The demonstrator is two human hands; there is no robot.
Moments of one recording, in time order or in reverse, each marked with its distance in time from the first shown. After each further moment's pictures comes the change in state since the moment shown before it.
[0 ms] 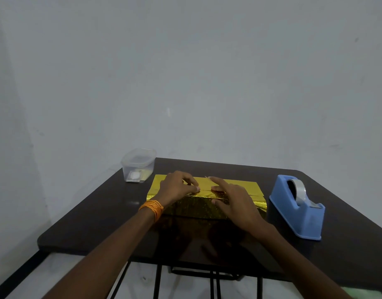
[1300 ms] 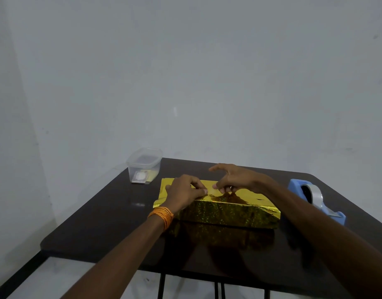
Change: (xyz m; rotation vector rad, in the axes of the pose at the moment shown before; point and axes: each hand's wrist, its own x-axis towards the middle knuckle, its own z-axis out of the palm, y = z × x) left_hand -0.002 0.005 0.005 0.014 0.078 -0.078; right_hand 0.102 0.002 -0.028 0.450 -0.643 0.358
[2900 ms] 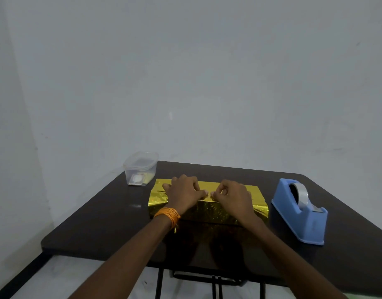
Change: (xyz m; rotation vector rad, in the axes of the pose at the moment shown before) left_hand -0.015 0.034 0.013 0.329 0.128 -0.042; right_hand -0.032 0.033 0.067 -0.280 0.776 -0.015
